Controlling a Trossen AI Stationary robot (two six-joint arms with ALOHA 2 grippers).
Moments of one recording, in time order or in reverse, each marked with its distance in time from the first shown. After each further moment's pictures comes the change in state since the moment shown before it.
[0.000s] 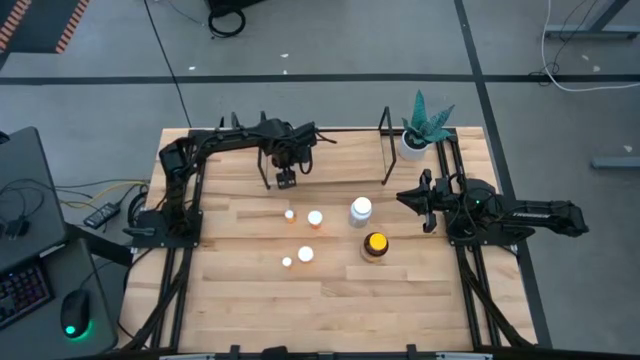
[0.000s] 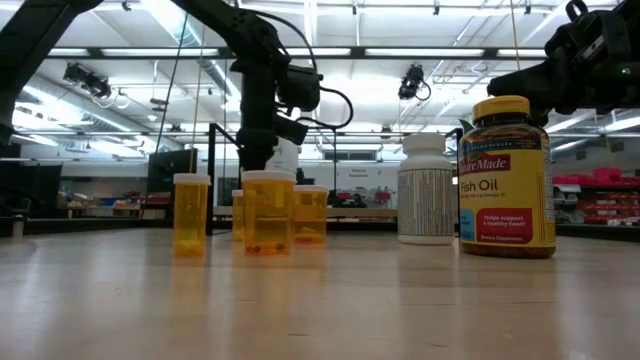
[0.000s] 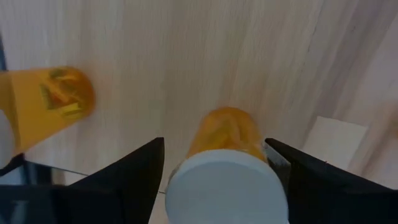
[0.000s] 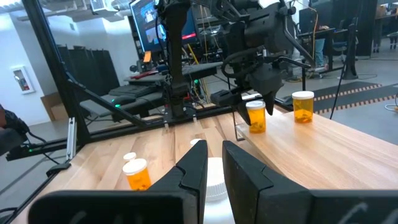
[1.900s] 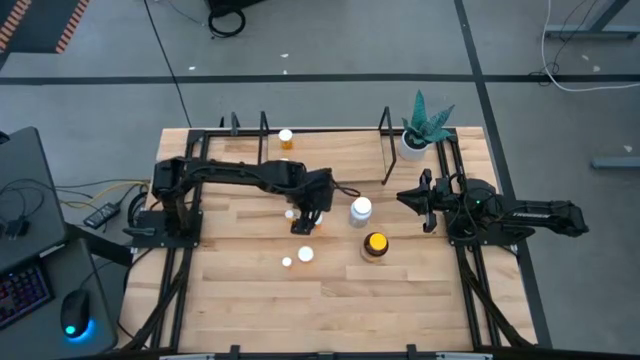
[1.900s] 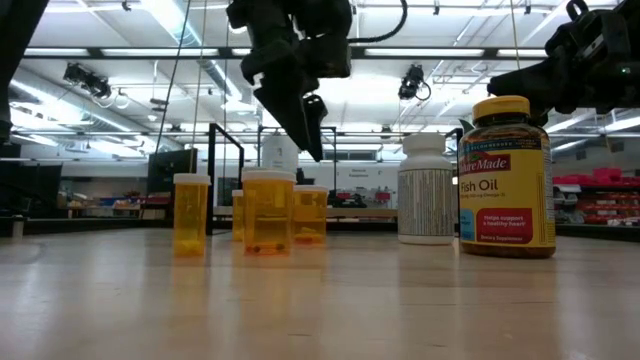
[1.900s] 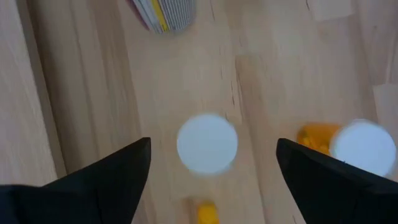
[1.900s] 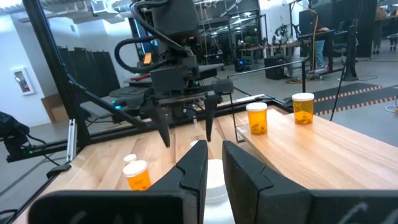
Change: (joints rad) left arm -0.367 -0.073 -0.027 0.250 0.240 -0.026; right arm 0.000 0.000 0.000 0.007 0.000 0.000
